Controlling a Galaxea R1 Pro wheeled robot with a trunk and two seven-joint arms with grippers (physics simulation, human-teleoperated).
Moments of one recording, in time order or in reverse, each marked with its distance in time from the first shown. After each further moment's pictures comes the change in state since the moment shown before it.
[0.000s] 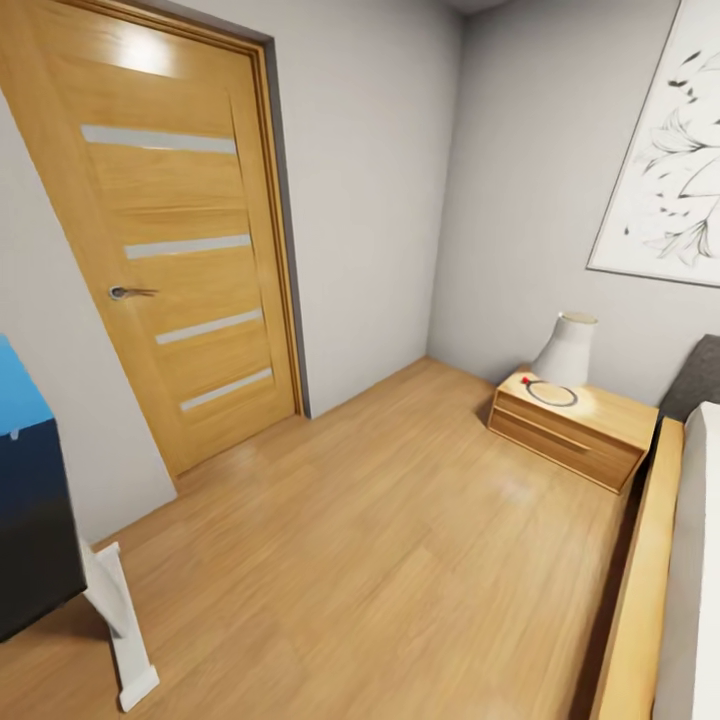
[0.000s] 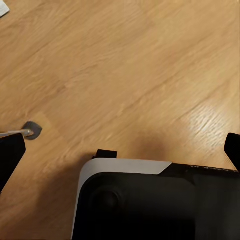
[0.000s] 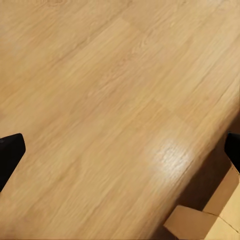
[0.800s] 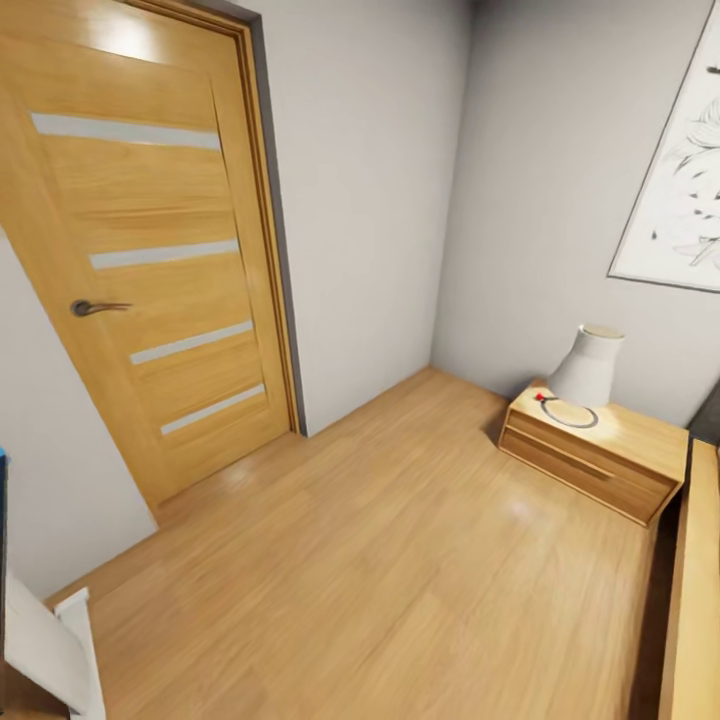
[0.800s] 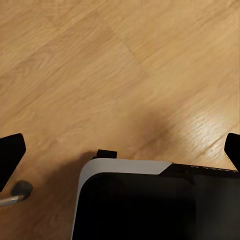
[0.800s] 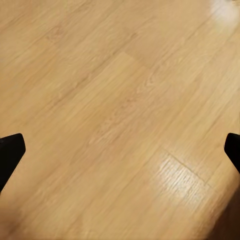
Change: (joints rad) left arm 0.000 0.000 -0.001 0.000 0.000 0.000 0.000; right arm 0.000 0.000 0.001 0.000 0.000 0.000 0.000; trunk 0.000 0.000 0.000
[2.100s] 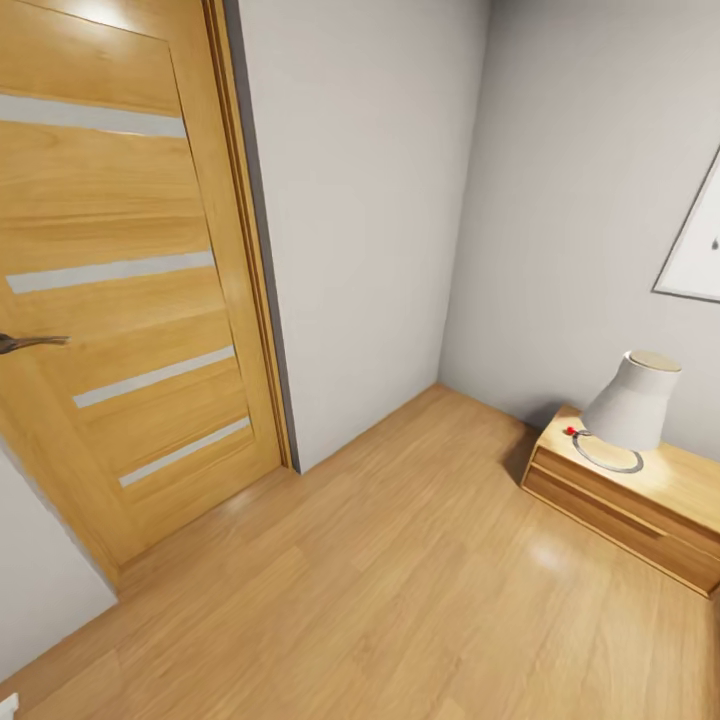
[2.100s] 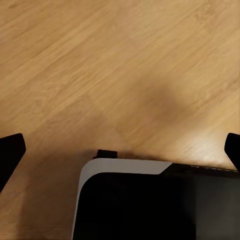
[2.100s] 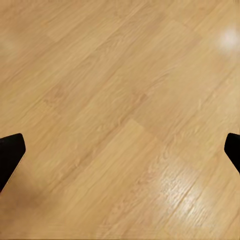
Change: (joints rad) left arm 0.000 0.001 -0.001 0.000 0.000 0.000 0.000; right arm 0.000 0.000 0.000 0.000 0.000 0.000 0.000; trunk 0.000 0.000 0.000
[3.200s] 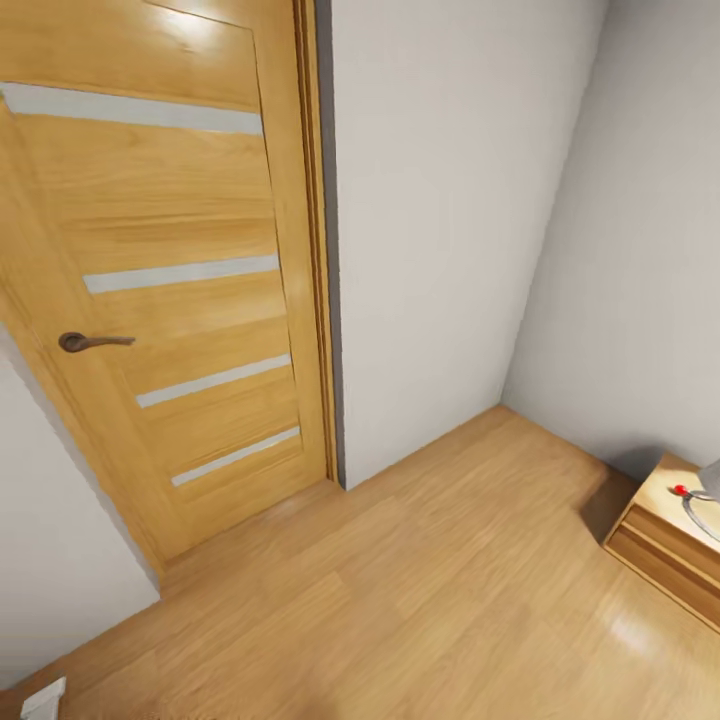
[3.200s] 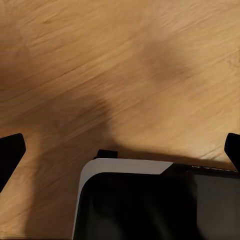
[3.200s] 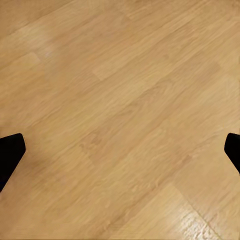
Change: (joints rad) left arm 0.000 0.001 0.001 0.000 0.000 0.000 0.001; right arm -0.001 0.007 0.000 0.001 0.000 -0.038 -0.001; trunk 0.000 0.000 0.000
